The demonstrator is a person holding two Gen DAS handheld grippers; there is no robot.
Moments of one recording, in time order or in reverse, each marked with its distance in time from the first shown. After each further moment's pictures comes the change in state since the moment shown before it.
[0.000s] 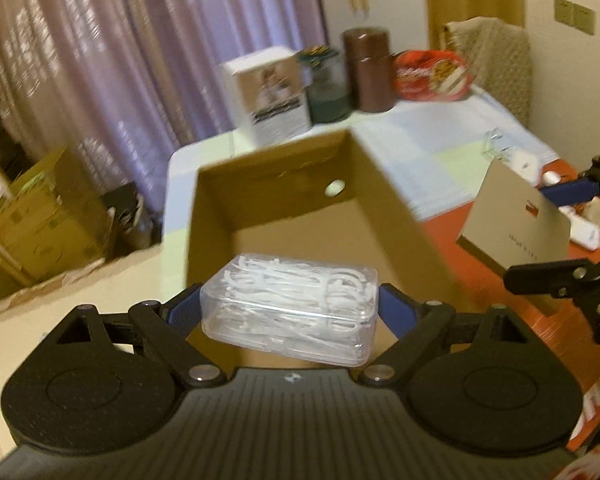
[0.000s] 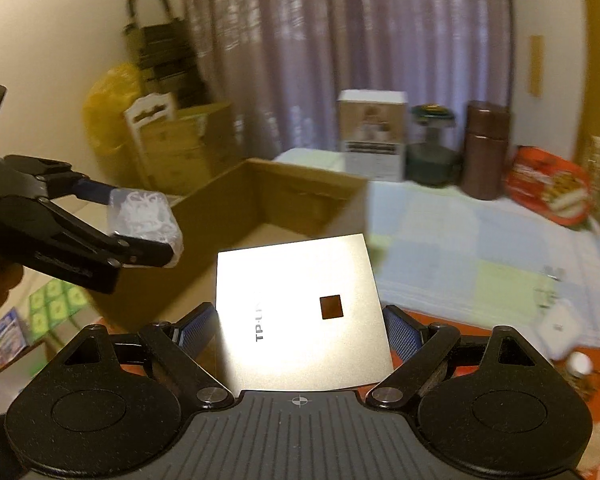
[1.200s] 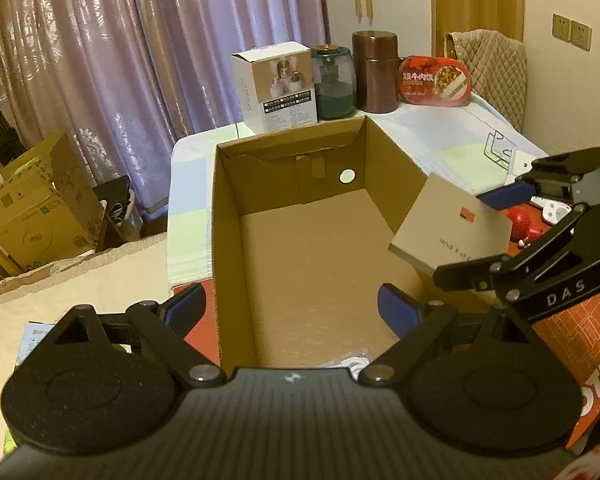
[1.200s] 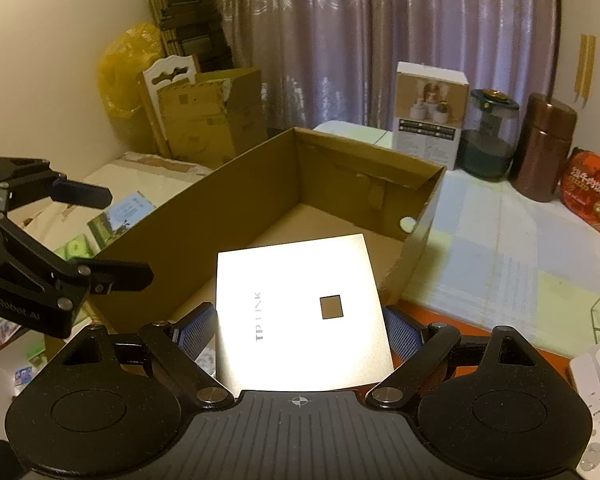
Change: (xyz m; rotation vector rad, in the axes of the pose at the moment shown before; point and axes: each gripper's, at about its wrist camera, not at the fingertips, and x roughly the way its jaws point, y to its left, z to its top) left arm 0.002 0.038 -0.028 -0.037 -0.033 -0.058; right arm 0.078 0.036 0.013 -0.060 0.089 0.030
